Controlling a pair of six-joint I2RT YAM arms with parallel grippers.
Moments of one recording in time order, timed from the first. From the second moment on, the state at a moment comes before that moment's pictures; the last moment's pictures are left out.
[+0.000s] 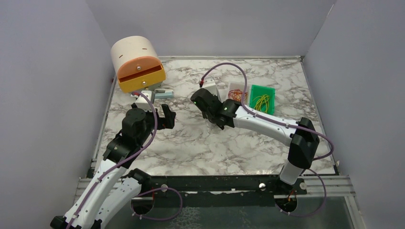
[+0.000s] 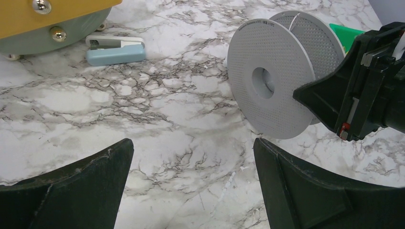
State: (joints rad) left arm -0.47 0.63 0.75 -0.43 -0.15 -0.31; right arm 1.01 1.72 1.47 -0.57 0.61 0.49
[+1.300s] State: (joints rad) left arm -0.47 0.63 0.75 -0.43 -0.15 -0.31; right arm 1.03 1.72 1.49 -0.57 0.64 0.50
